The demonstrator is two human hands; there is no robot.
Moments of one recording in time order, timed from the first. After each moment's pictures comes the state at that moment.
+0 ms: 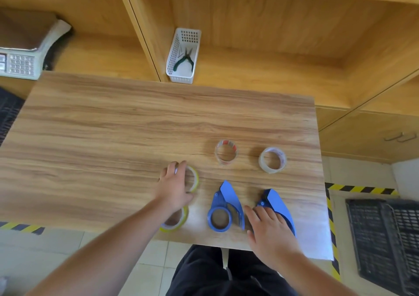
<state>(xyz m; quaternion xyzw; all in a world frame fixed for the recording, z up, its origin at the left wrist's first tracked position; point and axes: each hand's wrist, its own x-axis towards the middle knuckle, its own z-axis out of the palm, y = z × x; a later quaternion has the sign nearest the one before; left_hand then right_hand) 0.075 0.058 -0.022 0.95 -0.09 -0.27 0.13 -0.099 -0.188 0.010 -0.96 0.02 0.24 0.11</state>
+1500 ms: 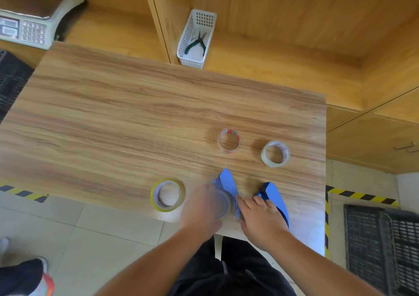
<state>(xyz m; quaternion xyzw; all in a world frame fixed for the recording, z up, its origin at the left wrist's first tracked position) -0.051 -0.002 -0.041 0.94 -0.13 -0.28 0.14 -0.087 -0.198 -0.015 -0.96 -0.10 0.26 0.04</state>
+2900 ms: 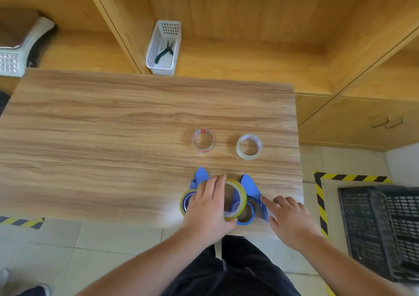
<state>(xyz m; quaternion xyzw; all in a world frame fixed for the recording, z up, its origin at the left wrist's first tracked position) -0.063 -0.079 0.028 0.93 -0.22 -0.20 0.20 -0.143 -0.317 0.006 -0.95 0.04 0.31 0.05</state>
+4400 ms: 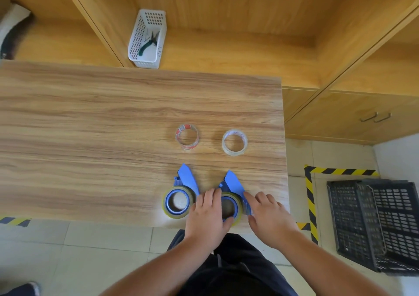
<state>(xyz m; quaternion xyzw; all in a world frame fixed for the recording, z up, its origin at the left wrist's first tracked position) -0.105 -0.123 -0.026 0.95 -0.20 -0.22 0.13 -0.141 -0.314 0.005 -0.94 0.03 0.31 0.10</state>
